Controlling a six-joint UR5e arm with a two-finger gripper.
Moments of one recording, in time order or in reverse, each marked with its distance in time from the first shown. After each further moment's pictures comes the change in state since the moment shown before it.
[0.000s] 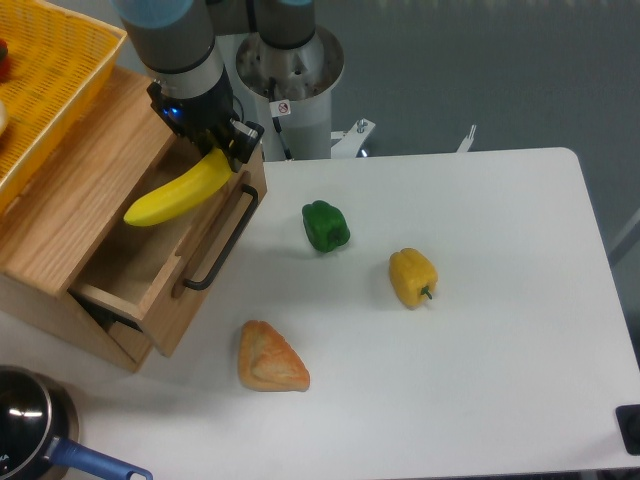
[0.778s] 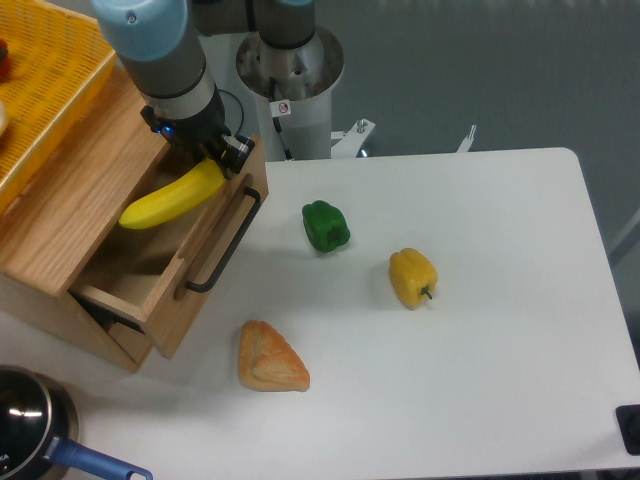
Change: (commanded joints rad) arm -0.023 -0.015 -0.032 0.000 0.008 -0.008
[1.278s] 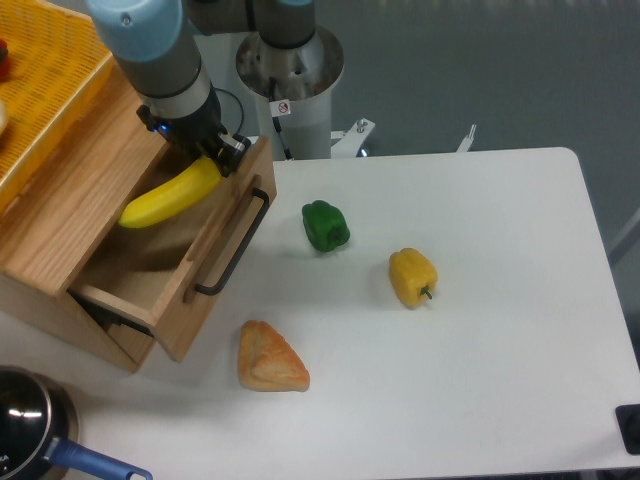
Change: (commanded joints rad) arm -0.009 0.031 0.006 0.000 -0.006 0.002
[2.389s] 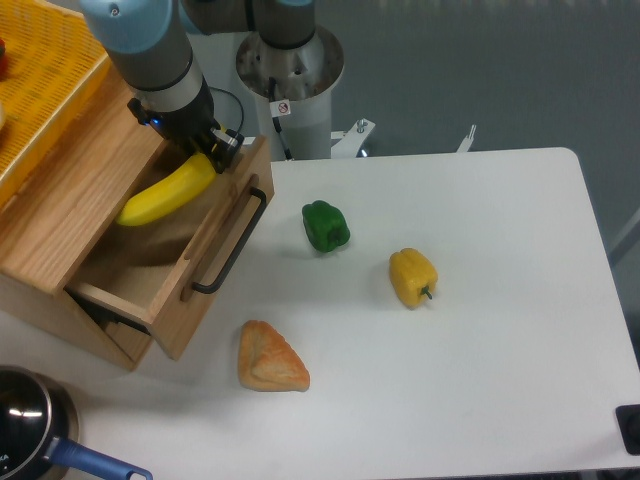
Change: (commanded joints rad) arm -0.008 -0.017 -0.009 0.003 0.009 -0.002
